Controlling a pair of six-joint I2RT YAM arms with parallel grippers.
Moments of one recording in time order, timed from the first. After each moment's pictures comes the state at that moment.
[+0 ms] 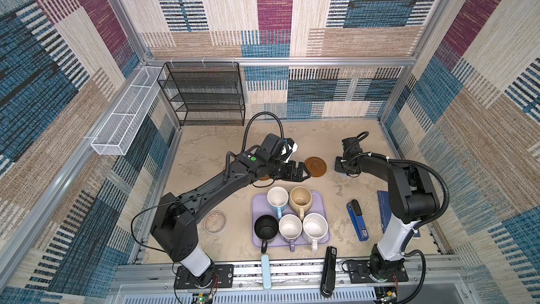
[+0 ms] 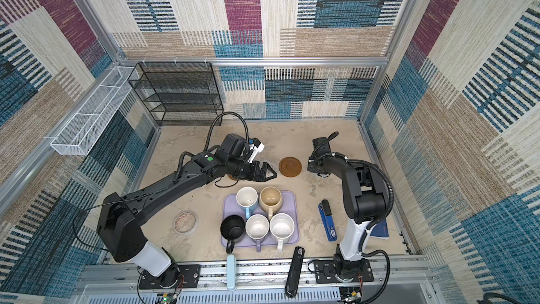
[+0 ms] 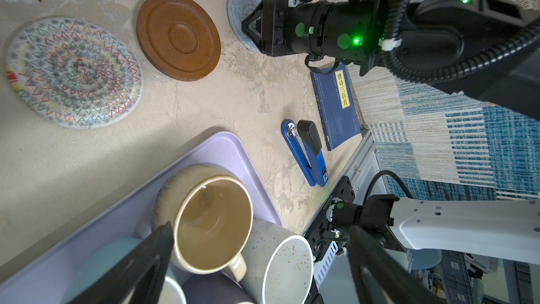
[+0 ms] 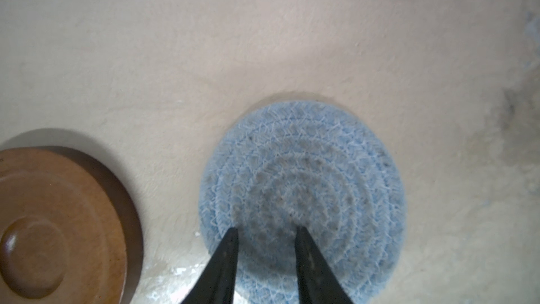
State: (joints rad) left arm -0.72 1.62 1.37 -0.56 0.44 -0.51; right arm 0.12 1.84 1.10 -0.34 0.09 0.27
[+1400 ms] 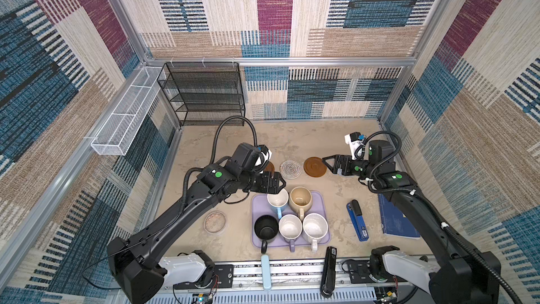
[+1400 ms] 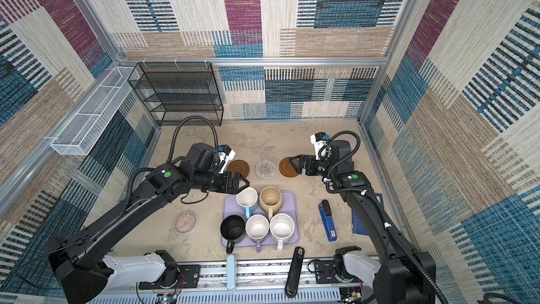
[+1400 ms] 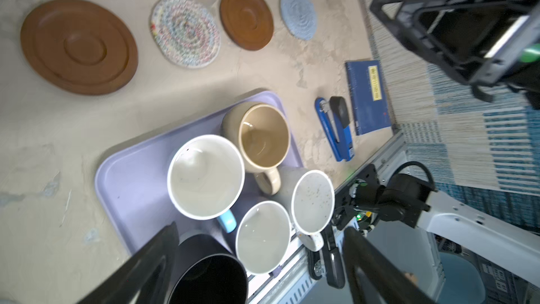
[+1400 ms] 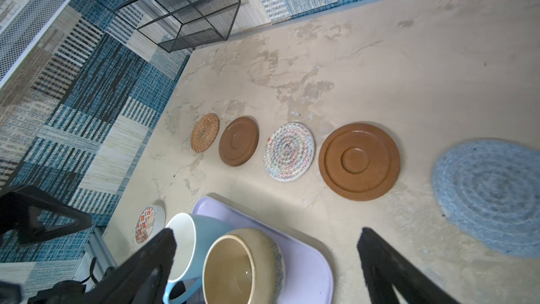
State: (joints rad) left arm -0.70 1.26 1.23 -0.86 0.26 -0.52; right arm 0.17 1.10 0.86 -0.35 -0.54 0.33
